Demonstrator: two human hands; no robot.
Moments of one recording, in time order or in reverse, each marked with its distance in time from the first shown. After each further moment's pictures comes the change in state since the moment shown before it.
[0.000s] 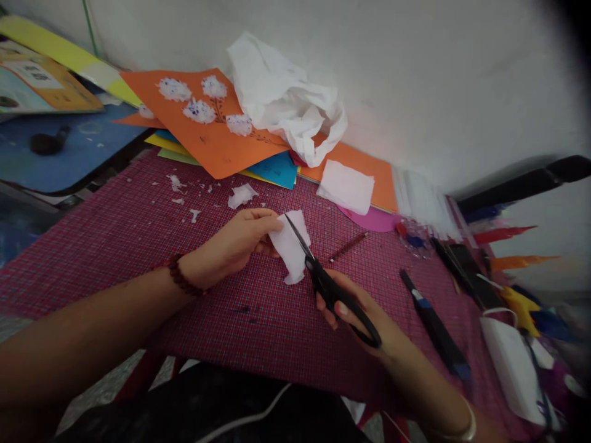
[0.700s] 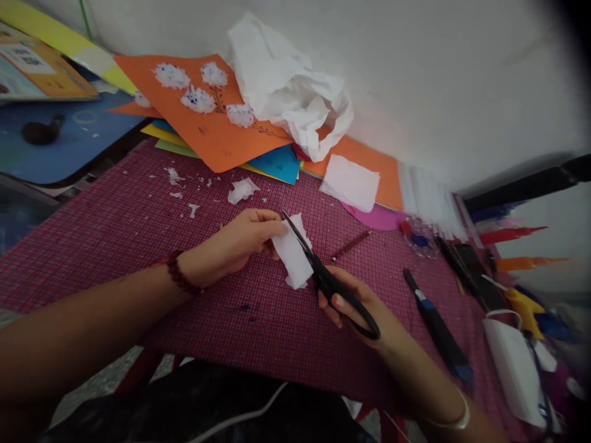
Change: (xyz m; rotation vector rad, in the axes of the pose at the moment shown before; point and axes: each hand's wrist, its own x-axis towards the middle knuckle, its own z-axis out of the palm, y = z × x) left_hand -0.003 0.001 0.002 0.114 -0.033 -0.048; right_hand 0.009 0.009 -0.006 0.050 -0.024 0.015
